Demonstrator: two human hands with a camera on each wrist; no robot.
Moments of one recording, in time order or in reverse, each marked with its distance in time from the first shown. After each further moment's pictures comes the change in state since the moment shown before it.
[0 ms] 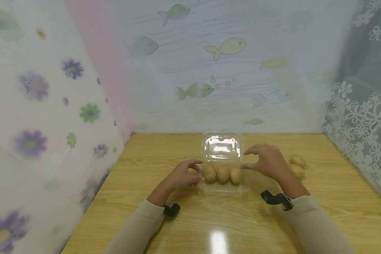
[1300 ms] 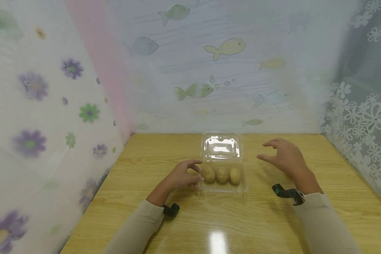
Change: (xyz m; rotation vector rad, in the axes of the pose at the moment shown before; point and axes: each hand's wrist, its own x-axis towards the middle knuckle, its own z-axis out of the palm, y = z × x) left_hand -0.001 -0.001 0.000 0.016 -0.001 0.016; right_hand -0.013 0.043 -0.029 0.043 -0.078 0.244
